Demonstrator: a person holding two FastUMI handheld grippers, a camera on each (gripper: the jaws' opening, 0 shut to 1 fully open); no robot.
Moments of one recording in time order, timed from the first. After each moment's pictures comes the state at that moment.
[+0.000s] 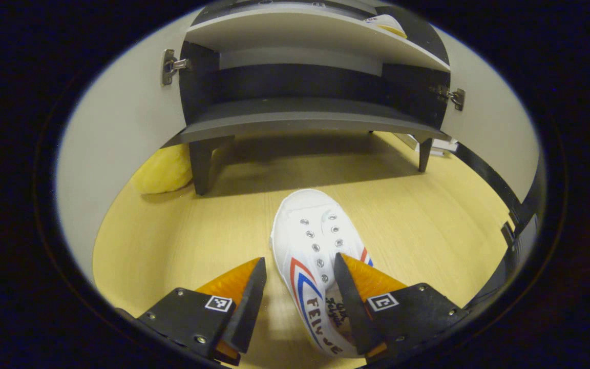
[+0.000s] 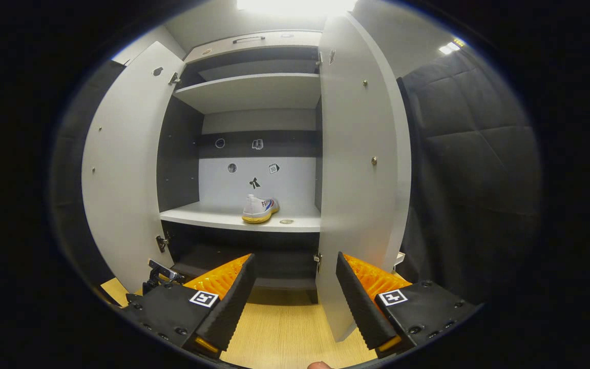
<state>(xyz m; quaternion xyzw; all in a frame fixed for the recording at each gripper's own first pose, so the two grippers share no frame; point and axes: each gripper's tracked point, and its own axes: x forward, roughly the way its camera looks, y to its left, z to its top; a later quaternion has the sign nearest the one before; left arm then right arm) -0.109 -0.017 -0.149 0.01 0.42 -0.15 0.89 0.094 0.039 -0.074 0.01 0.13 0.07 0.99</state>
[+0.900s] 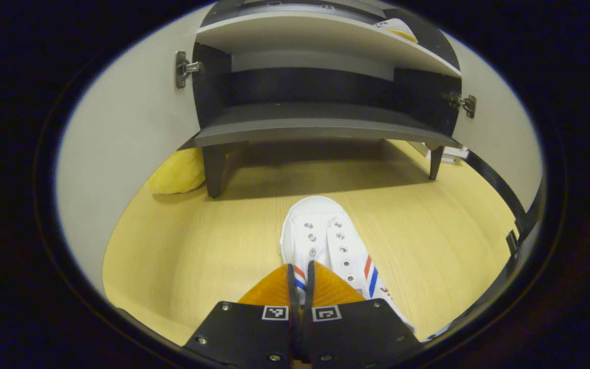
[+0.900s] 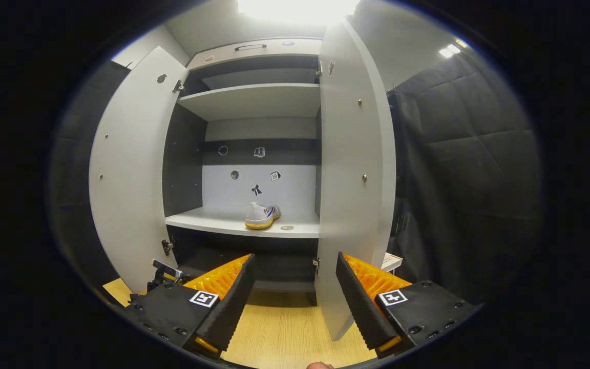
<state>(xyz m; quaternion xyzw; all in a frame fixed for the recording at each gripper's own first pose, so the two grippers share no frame) -0.096 -0.020 -0.149 0.00 0.42 -0.11 0.90 0.078 0.031 -0.055 0.01 0.11 0.08 0.99</state>
